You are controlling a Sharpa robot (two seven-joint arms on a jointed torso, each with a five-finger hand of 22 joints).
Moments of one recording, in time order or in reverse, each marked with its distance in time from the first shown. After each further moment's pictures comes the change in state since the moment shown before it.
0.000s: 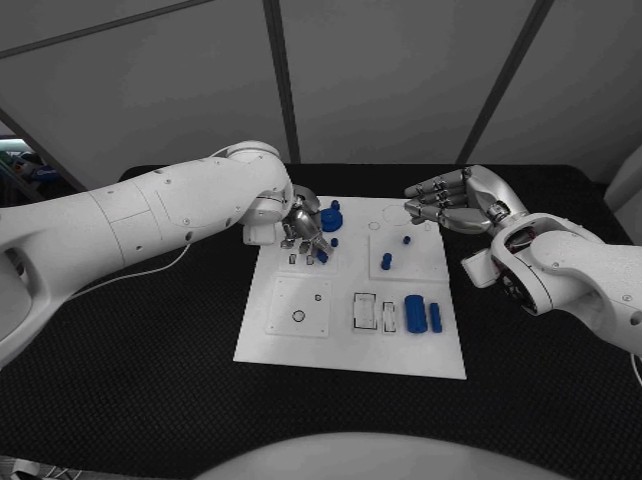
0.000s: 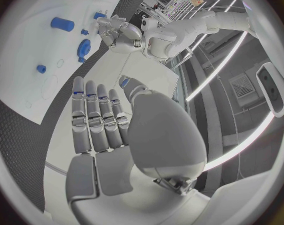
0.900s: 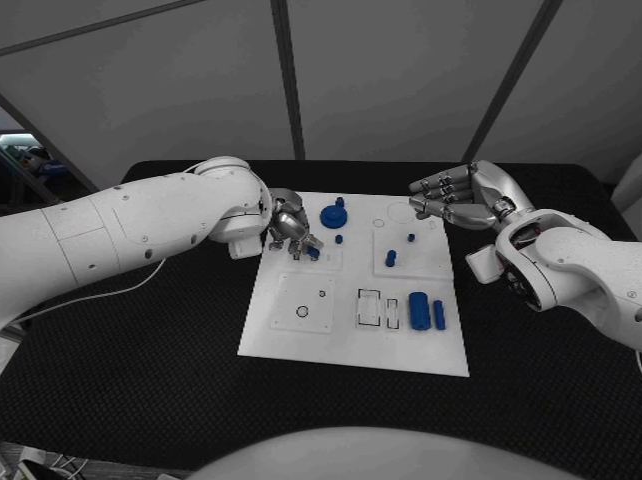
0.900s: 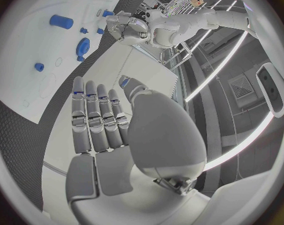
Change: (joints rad) left arm -0.046 -0.155 -0.002 0.175 0.010 -0.227 0.010; left_hand -0.085 -0.068 0.132 -0.056 0.023 0.004 -0.004 0.012 0.045 0.022 -0.004 0.012 -0.004 0.002 -0.009 0.004 0.007 0.000 0.027 -0.009 0.030 0.052; right arm 0.000 -0.001 0.000 -0.009 -0.001 0.000 0.010; right_hand 0.000 0.000 0.000 0.000 0.004 -0.004 0.004 0.000 0.000 0.000 0.000 0.000 0.000 0.000 0.000 0.000 -0.004 0.000 0.000 0.000 0.000 -0.003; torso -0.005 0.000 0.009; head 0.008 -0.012
